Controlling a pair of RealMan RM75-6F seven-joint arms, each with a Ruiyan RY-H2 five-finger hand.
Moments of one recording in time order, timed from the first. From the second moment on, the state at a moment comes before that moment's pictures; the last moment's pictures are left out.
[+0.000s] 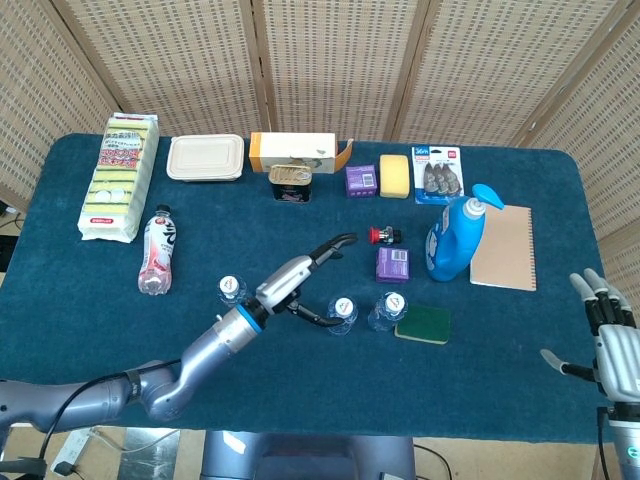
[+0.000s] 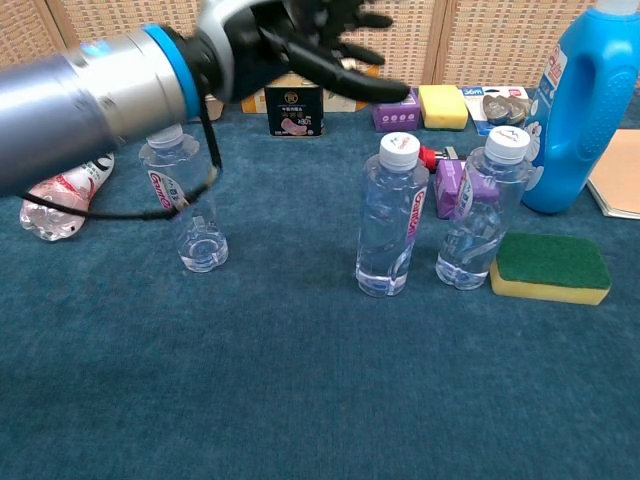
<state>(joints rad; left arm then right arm) -0.88 -1.60 -0.31 -1.58 1.43 0.91 -0.62 0.06 -1.07 0.10 -1.64 -1.49 1.51 0.17</state>
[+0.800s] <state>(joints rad) -0.55 -1.19 -0.10 -1.56 1.66 1.24 -0.91 0.06 -1.08 0.10 -1.67 -1.50 1.52 0.12</state>
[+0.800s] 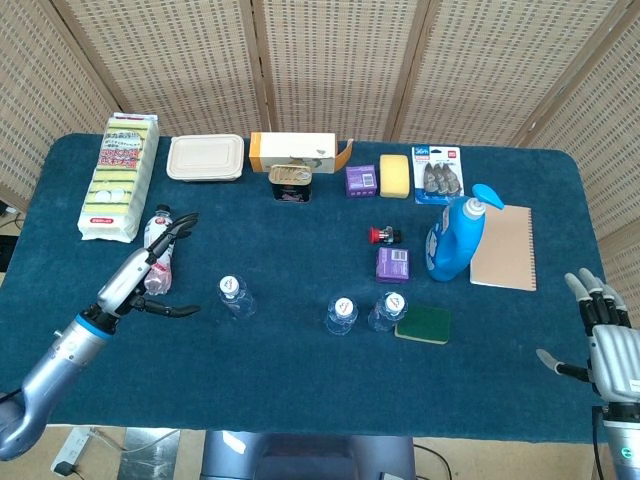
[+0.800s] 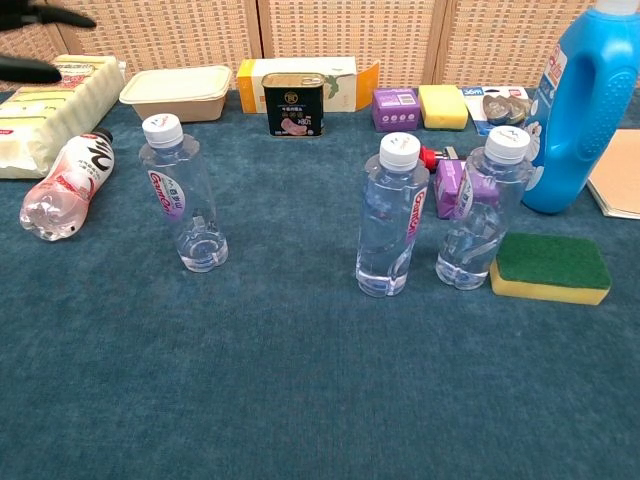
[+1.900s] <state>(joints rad) -0.61 -1.78 -0.03 -0.91 1.60 1.11 -1.11 0.07 -1.08 0.08 -1.67 -1.52 1.51 0.12</state>
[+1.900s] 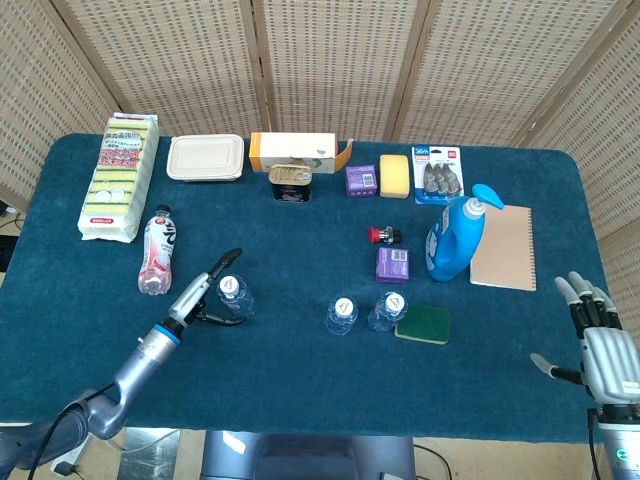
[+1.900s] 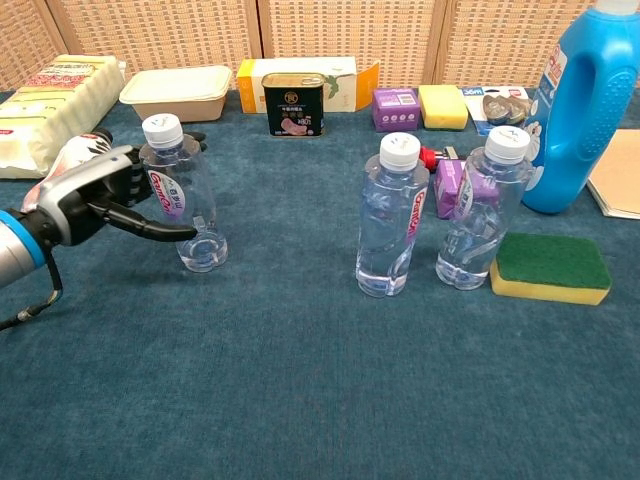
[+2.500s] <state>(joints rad) -0.59 -1.85 -0.02 -0.93 1.57 1.16 -0.90 0.07 -1.08 0.08 -1.67 -1.53 1.51 0.12</state>
